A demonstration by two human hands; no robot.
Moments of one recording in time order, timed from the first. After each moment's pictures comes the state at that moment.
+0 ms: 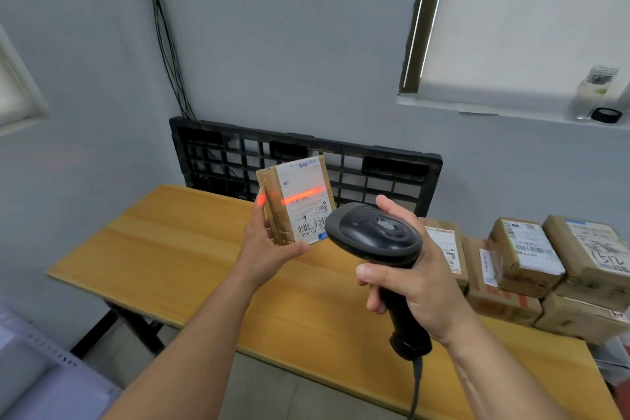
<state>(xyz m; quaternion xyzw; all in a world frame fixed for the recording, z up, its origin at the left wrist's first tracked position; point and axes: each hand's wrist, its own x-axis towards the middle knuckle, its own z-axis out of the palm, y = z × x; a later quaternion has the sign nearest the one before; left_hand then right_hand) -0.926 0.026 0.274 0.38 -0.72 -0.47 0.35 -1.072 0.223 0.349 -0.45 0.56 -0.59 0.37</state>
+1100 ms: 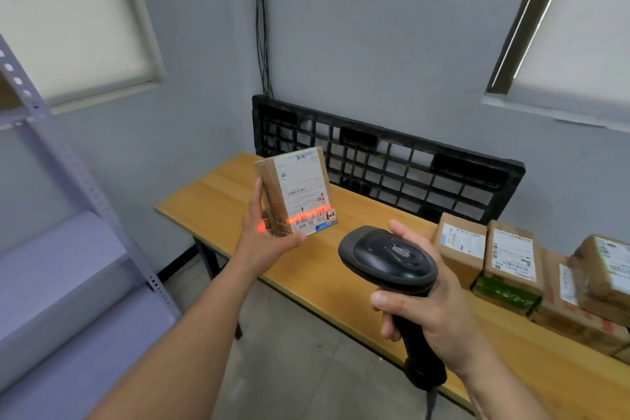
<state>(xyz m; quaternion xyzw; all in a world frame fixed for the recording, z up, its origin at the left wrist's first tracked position) -0.790 0.050 0.268 0.50 -0.65 -0.42 0.39 -0.986 0.235 0.323 -0.47 0.52 -0.55 0.47</state>
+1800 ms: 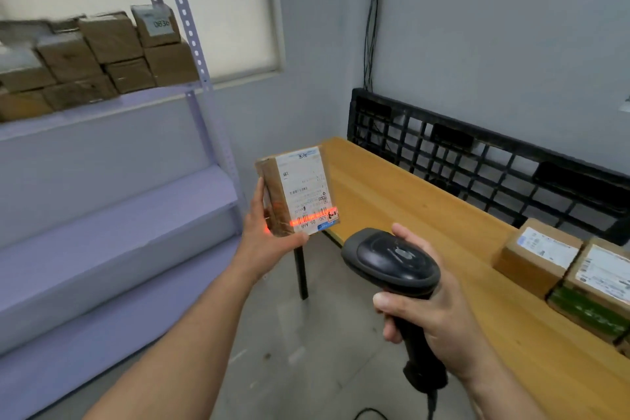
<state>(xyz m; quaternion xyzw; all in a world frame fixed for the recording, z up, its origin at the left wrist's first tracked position) -0.701 0.200 0.287 0.58 -0.58 -0.34 0.46 -0.945 0.297 0.313 -0.51 0.39 -0.49 0.58</state>
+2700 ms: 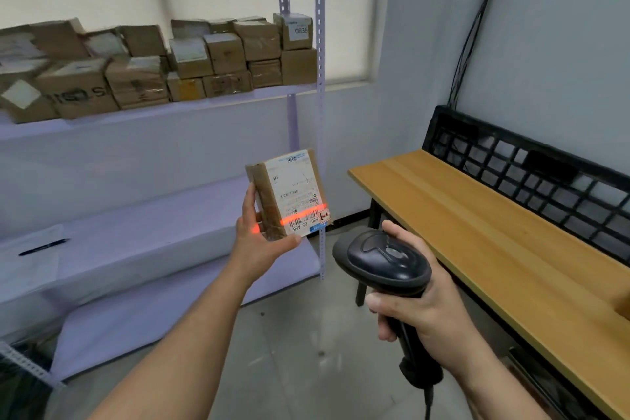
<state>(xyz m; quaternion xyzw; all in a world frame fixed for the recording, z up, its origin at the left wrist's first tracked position) -0.487 0.290 0.286 0.63 -0.50 -0.27 0.53 -0.749 0.337 0.335 -0.59 0.32 -0.41 0.61</state>
